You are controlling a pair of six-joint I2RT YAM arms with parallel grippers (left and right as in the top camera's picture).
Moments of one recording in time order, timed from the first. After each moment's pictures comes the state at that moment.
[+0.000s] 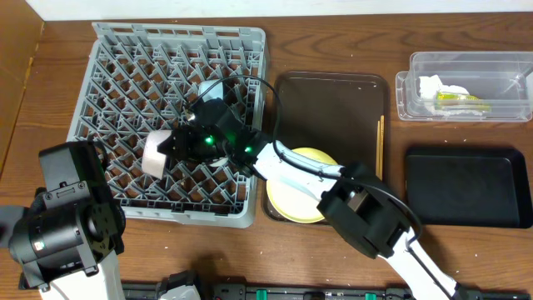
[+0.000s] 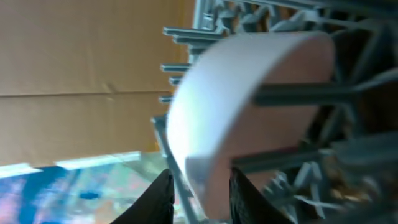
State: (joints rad) left arm 0.33 1.02 1.48 -1.70 -0.89 -1.14; right arm 0.95 2.36 1.78 0.16 -0.56 1.22
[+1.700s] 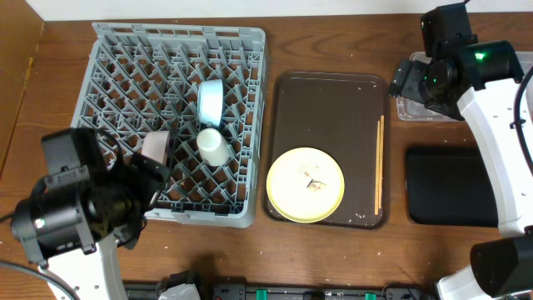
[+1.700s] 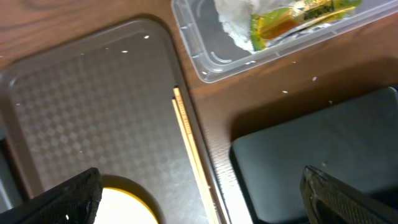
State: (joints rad) left arm 0.31 1.08 1.48 -1.65 0.13 -0.78; right arm 0.19 1.73 1.77 -1.25 0.15 0.58
